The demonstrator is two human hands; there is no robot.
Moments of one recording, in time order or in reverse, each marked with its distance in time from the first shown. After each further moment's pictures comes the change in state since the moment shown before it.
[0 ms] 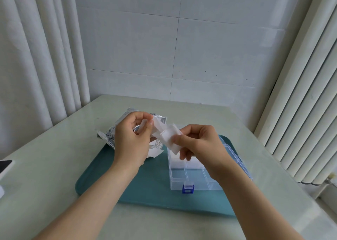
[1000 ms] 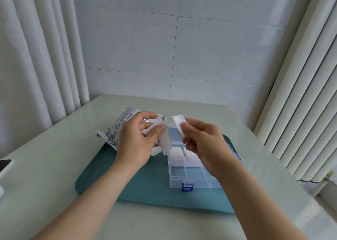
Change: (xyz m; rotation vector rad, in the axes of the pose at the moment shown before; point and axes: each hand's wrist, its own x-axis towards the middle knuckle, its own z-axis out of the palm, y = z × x) left_hand -0.001 -0.004 0.000 0.105 -0.197 -0.010; right_hand 0.013 0.018 -0.007 0.236 0.127 0.093
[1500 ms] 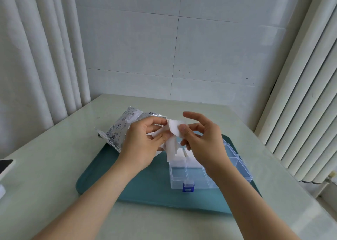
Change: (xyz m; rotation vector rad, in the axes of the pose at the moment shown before) left_hand -0.005 0.011 0.002 -0.054 -0.161 -0.013; right_hand -0.002 0.004 0.009 -0.227 0.096 -0.265
